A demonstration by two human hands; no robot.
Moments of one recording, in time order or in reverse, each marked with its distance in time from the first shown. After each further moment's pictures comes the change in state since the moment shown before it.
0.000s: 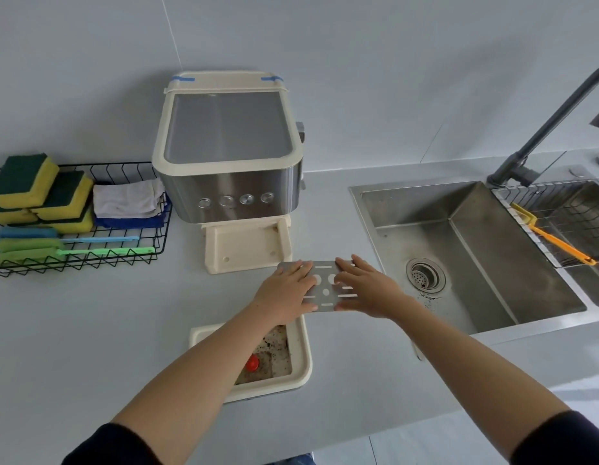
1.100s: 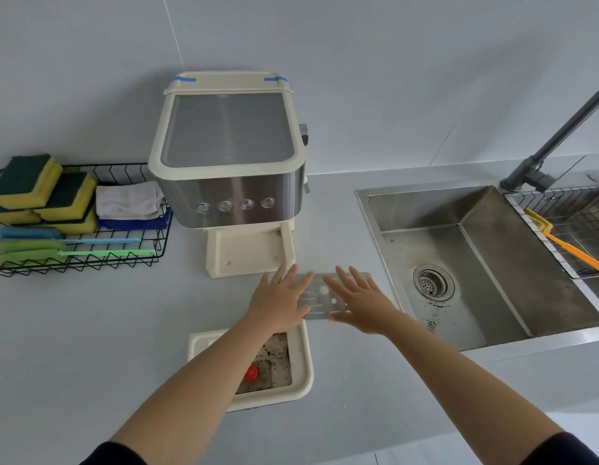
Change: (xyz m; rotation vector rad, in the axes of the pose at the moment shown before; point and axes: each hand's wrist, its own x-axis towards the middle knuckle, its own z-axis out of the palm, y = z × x) left_hand -0.004 -0.010 0.009 0.045 -0.075 -0.195; right_hand 0.012 -0.009 0.024 -0.030 -0.092 0.007
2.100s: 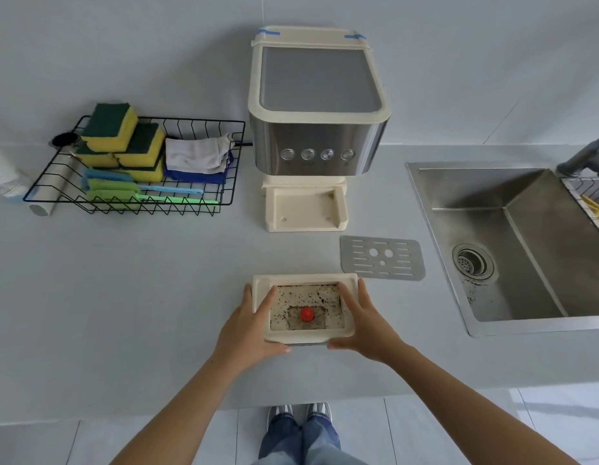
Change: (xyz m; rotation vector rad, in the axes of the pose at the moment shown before) left_hand -0.160 -0.061 0.082 -0.453 0.068 -0.331; right_hand -0.045 -0.109 0.071 0.465 0.053 0.028
